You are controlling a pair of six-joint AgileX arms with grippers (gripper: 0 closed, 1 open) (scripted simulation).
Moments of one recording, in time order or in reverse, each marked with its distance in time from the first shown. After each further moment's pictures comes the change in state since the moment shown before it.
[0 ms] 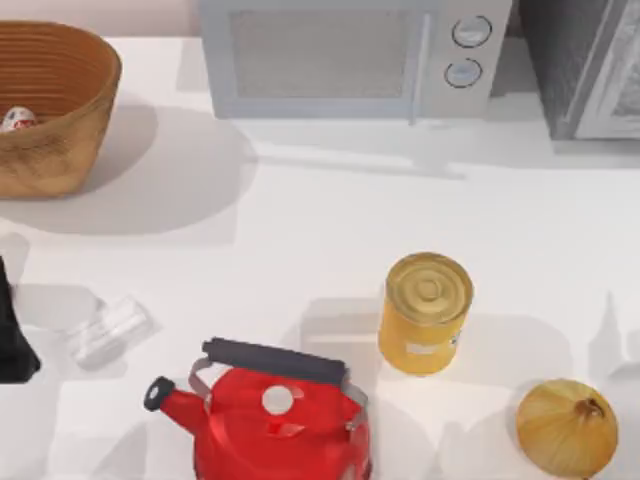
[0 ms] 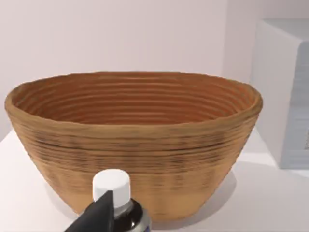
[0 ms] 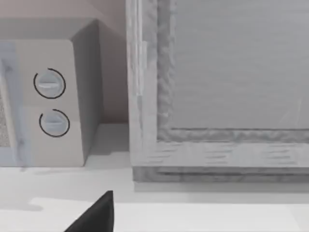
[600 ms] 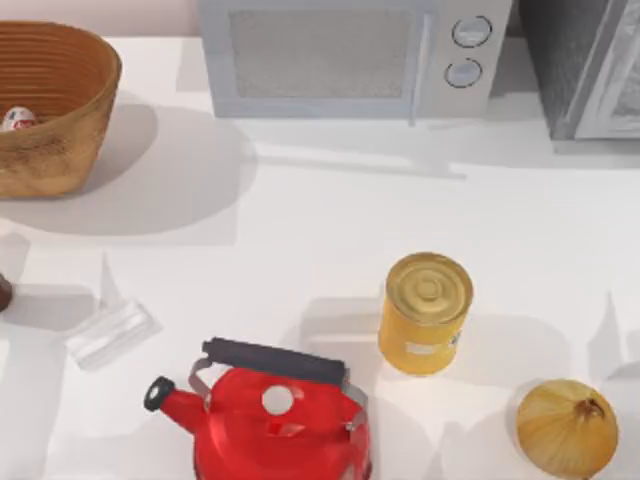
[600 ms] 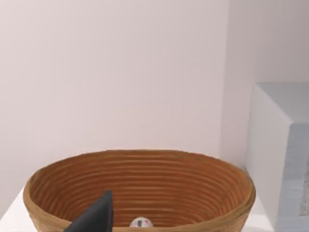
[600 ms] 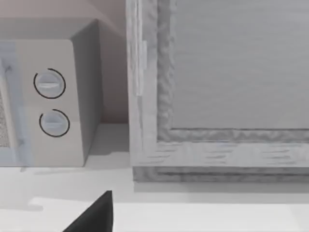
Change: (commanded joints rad) left arm 0.011 0.221 0.339 -0.077 0.007 0.011; right arm 0.000 0.000 0.000 0.000 0.000 0.000
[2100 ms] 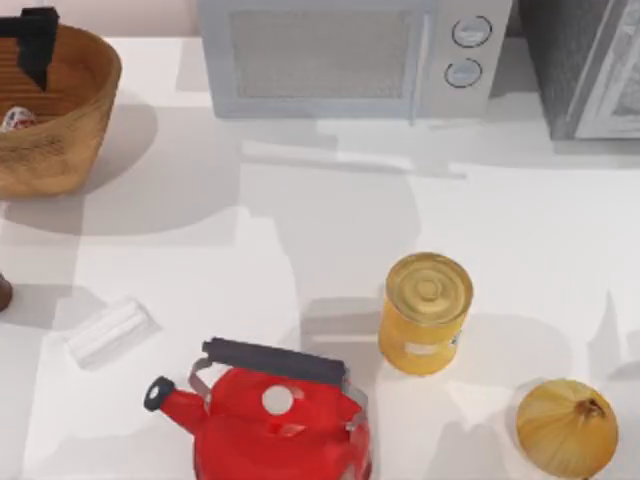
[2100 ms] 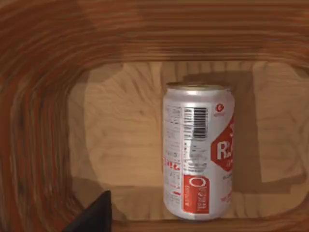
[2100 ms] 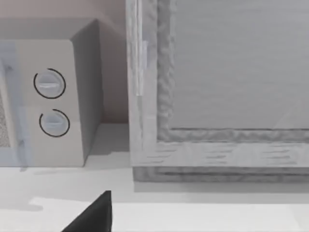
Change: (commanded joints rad) left arm 0.089 2.225 2.120 -1.293 0.064 0.116; right arm 0.000 0.000 0.000 0.000 0.000 0.000
